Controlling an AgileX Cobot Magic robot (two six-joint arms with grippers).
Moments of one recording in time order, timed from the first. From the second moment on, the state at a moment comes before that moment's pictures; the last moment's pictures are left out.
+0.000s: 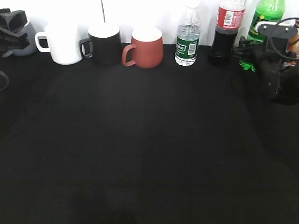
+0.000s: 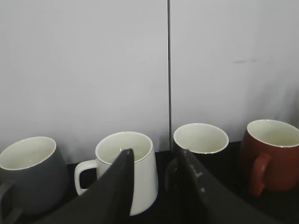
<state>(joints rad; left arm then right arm) -0.20 1.39 -0.60 0.09 -0.66 -0.05 0.13 2.29 -1.17 0.29 -1.02 -0.13</state>
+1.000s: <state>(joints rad) -0.26 0.71 -0.85 0.00 1.17 -0.08 0.15 0.72 -0.83 0.00 1.08 0.05</state>
